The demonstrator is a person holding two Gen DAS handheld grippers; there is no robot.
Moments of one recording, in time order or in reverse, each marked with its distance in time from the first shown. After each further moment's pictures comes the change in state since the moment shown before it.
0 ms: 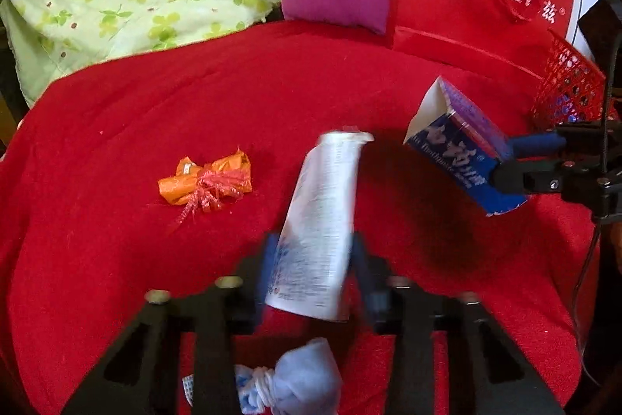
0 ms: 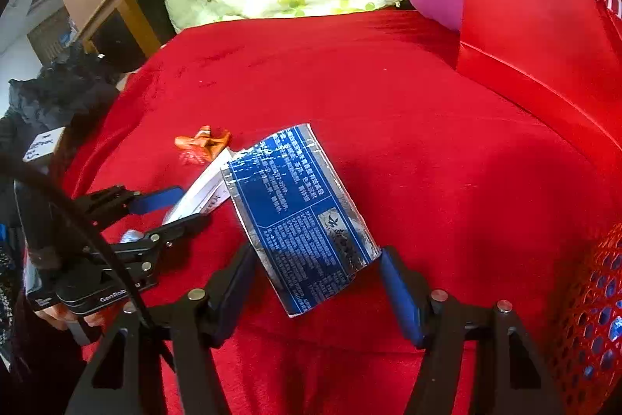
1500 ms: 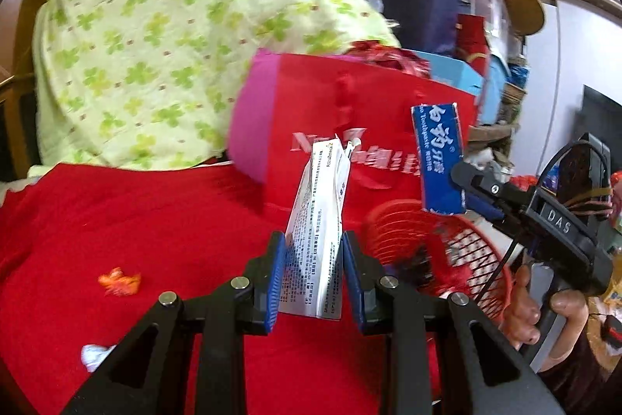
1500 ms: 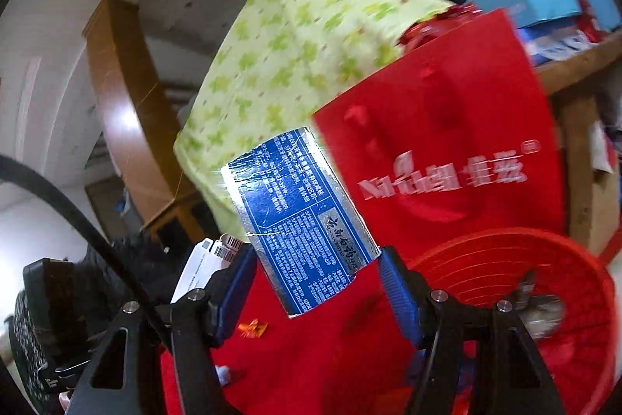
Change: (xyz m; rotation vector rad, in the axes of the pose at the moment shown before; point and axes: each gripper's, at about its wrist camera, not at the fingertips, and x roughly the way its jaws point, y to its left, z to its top) left arm -0.162 -0.207 0.081 -0.130 -0.424 -0.063; right arm -0.250 -0.143 -0.055 0.206 -0.760 0.194
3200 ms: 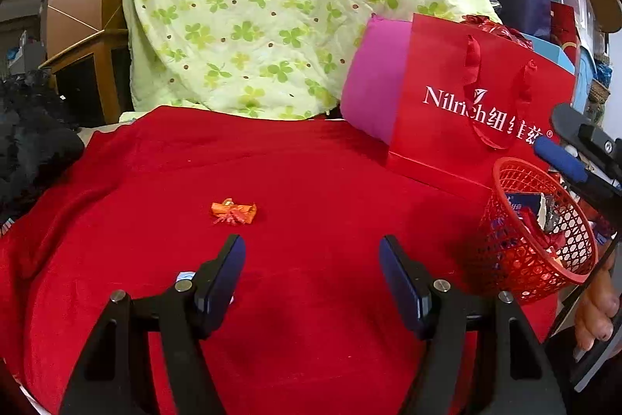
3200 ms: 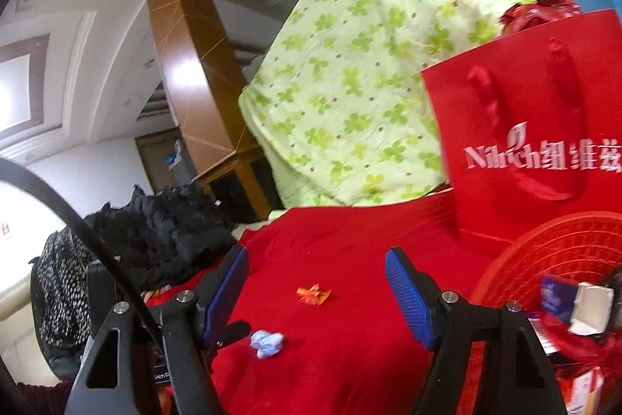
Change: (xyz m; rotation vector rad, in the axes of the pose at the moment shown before) left arm -0.041 0.097 -0.067 -0.122 0.101 0.357; right arm 0.041 0.090 -0.050 -0.156 0.133 0.228
